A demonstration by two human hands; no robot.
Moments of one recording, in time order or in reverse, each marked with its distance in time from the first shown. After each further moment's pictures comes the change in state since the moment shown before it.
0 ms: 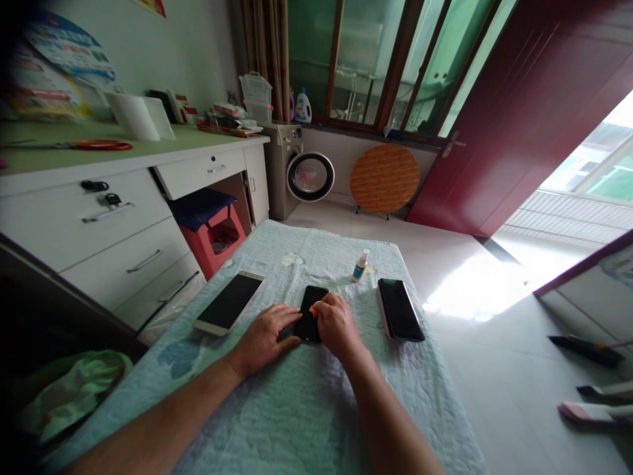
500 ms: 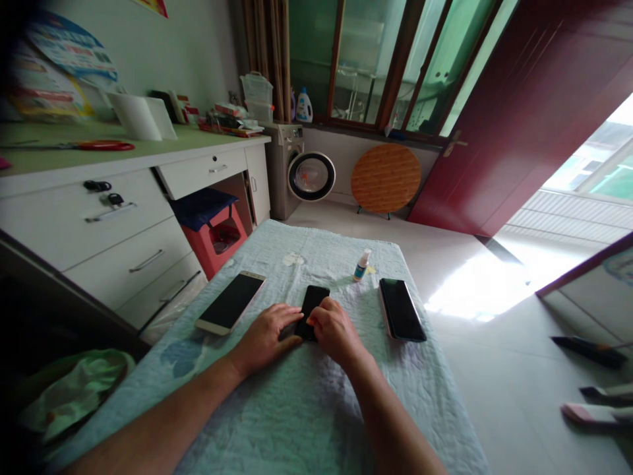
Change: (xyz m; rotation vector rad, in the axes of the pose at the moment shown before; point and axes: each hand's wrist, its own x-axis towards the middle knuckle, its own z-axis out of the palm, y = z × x) left_hand 0.000 -0.001 -0.001 -0.015 0.003 -0.014; right_hand -0.007 -0.008 -0.004 0.042 -0.088 -0.049
